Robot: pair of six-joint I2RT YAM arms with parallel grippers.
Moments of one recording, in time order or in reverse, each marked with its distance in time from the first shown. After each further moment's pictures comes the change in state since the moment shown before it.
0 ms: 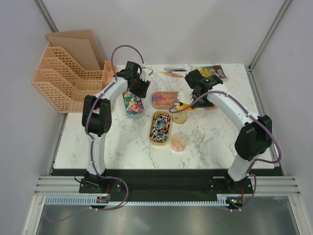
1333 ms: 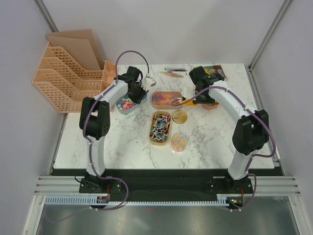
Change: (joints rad) left arm -0.033 -0.031 -0.053 -0.113 -0.054 0.206; right arm -0.085 0.057 -0.005 0.086 -0.014 -0.003
